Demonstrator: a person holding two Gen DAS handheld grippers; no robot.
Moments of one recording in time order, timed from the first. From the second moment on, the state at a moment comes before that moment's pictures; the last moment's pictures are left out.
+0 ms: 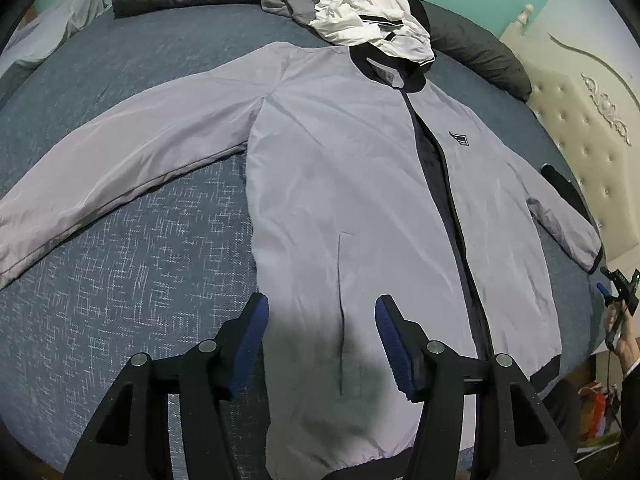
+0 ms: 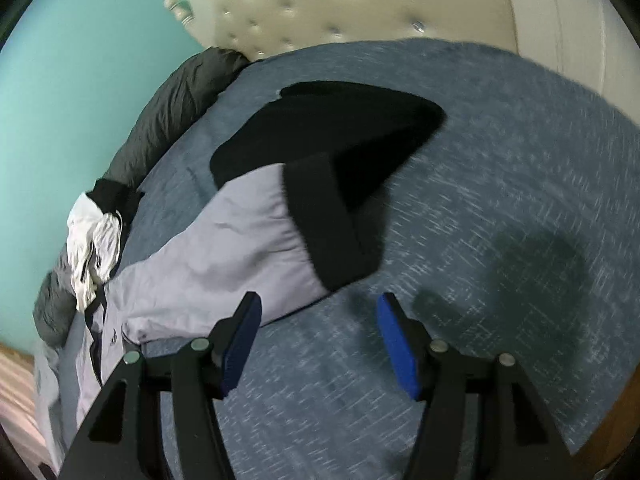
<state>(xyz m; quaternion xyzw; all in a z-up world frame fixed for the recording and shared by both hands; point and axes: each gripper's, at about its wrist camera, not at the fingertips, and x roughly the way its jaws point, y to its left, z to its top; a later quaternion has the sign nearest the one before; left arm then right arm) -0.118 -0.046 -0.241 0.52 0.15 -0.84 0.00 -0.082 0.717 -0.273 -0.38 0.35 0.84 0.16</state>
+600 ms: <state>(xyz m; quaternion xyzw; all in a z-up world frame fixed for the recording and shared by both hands) -0.128 -0.032 -0.235 0.51 0.13 -0.85 0.02 -0.102 0.740 -0.312 -0.31 0.41 0.85 0.12</state>
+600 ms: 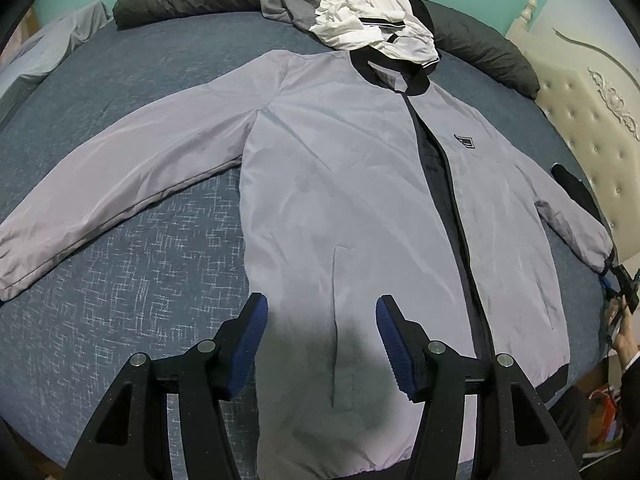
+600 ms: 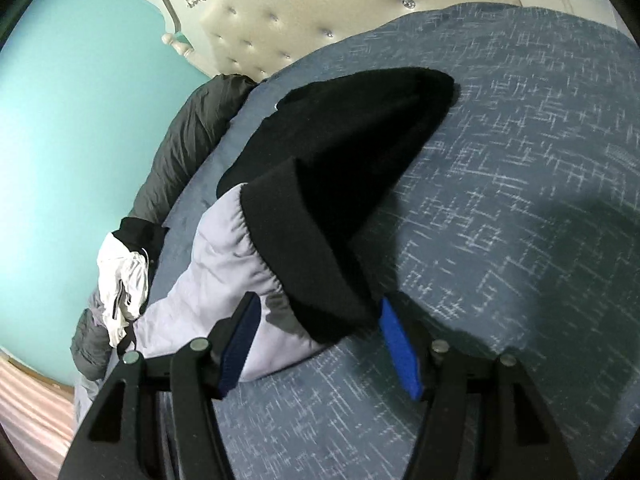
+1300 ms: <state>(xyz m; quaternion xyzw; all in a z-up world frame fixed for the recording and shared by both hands) -0.119 -0.031 -0.218 0.48 0.16 -0.86 -0.02 -0.143 0.626 -0.149 -0.24 0.30 0.92 0.01</state>
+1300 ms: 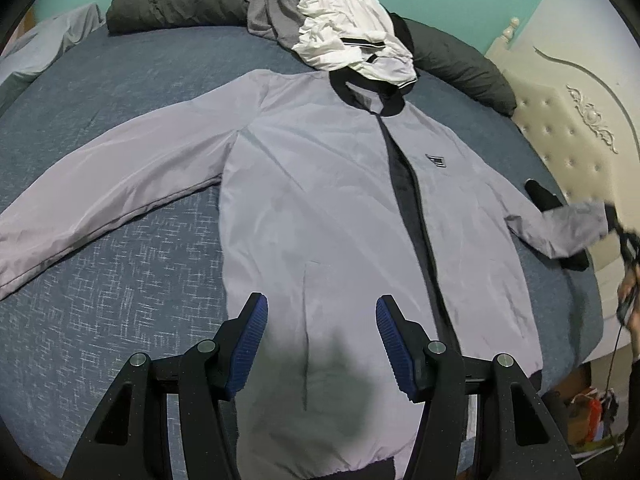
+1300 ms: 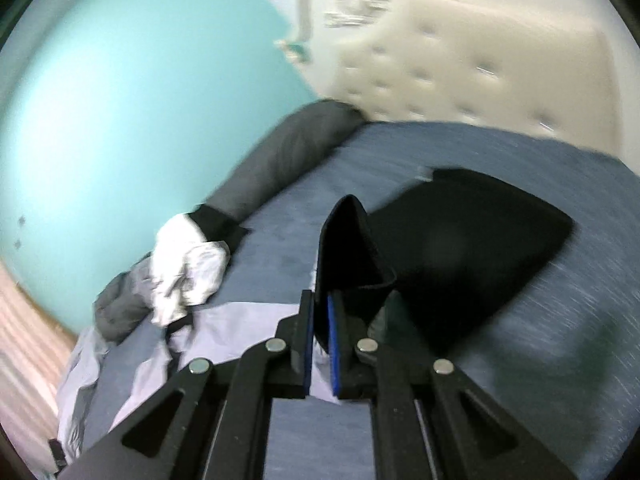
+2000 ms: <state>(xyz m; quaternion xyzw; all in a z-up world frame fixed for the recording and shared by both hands) -0.079 -0.081 -0.208 0.46 0.20 -0.87 -0.02 -0.214 0.167 -0.085 -0.34 0.11 0.85 -0.38</state>
